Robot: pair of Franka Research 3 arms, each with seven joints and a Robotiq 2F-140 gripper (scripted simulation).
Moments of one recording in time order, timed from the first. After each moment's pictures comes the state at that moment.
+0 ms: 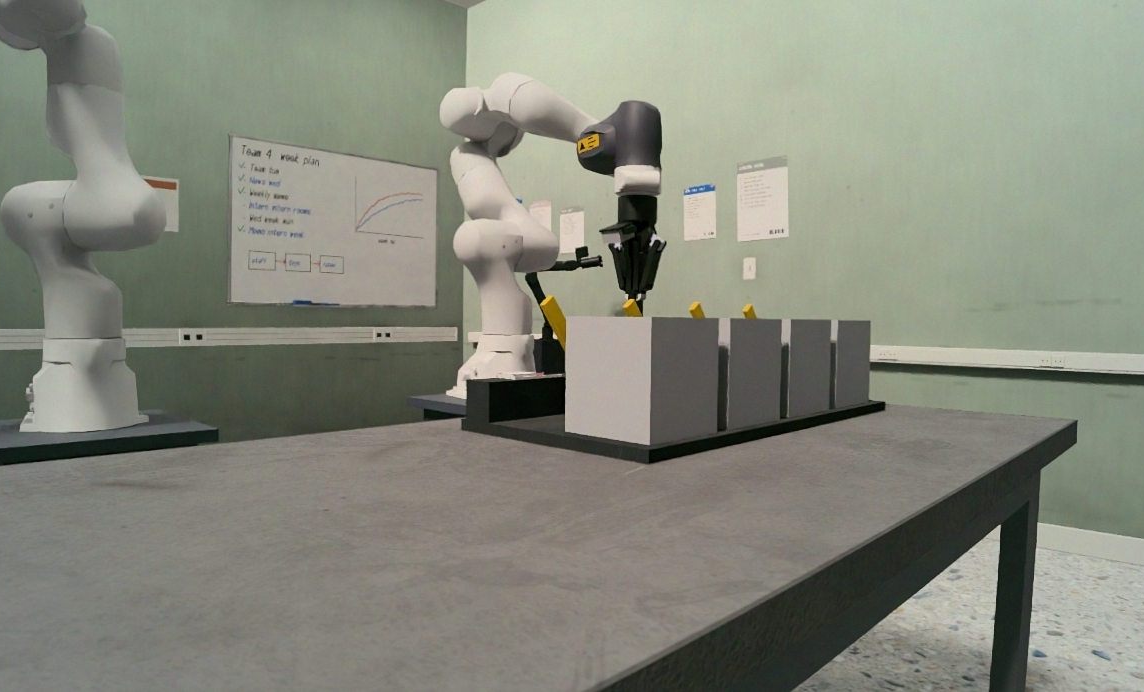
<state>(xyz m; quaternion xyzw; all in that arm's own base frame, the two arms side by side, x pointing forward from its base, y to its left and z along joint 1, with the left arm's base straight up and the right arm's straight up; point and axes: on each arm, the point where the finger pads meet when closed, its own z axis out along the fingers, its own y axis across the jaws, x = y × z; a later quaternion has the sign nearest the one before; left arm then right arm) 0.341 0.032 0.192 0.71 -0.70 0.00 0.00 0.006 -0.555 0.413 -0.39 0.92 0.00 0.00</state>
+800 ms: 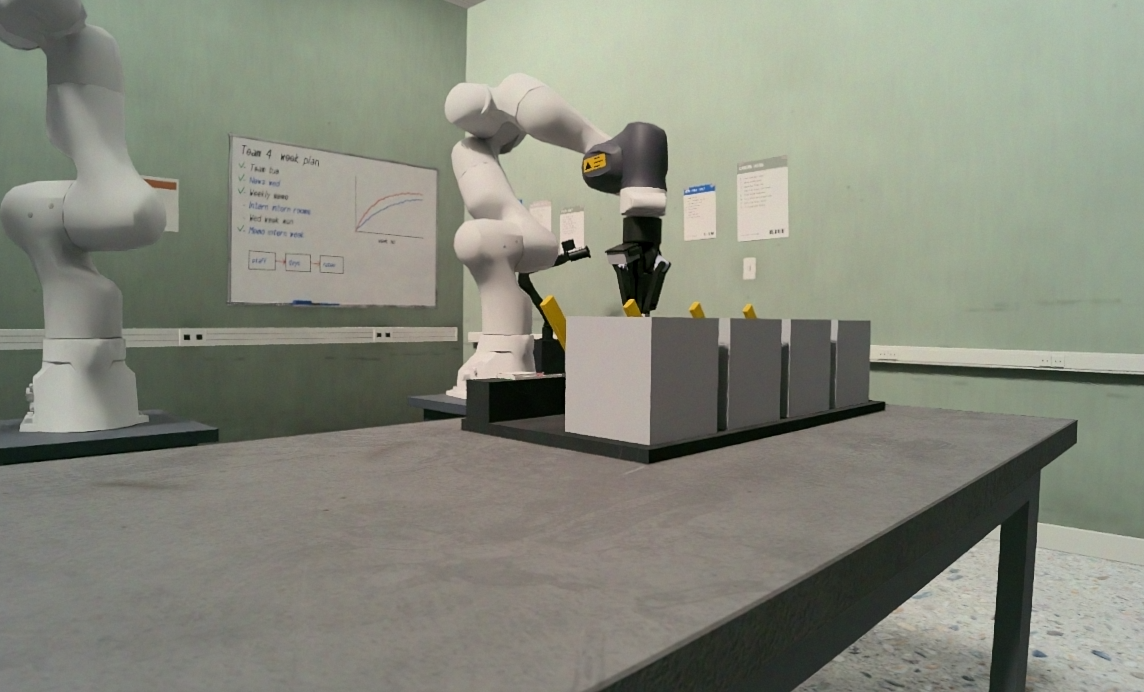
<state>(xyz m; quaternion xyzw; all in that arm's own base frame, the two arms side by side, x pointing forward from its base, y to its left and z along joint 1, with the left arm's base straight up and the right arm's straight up) 0.334 0.051 0.155 0.72 -0.69 -0.01 0.01 0.006 -0.555 0.413 -0.39 0.92 0.00 0.00</state>
